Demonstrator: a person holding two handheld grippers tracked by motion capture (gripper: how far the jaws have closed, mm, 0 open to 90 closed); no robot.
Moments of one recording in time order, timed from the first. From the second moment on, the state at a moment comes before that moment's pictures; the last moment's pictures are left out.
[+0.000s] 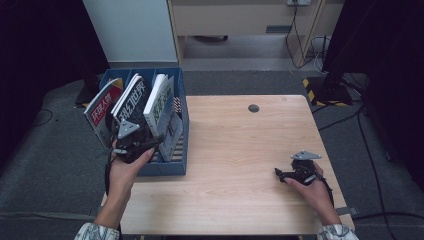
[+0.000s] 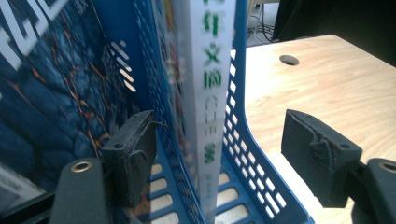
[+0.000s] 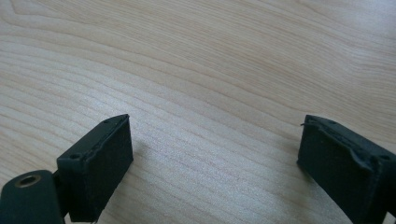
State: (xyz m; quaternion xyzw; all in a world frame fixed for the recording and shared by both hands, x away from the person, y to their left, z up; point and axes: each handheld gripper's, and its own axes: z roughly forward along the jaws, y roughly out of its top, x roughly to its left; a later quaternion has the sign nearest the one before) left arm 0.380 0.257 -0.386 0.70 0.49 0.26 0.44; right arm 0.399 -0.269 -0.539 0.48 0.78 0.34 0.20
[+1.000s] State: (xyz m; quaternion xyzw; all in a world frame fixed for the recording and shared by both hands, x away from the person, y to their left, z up) left arm 0.368 0.219 -0.402 0.75 0.44 0.22 0.44; right arm 0.399 -0.269 -0.539 0.48 0.78 0.34 0.20
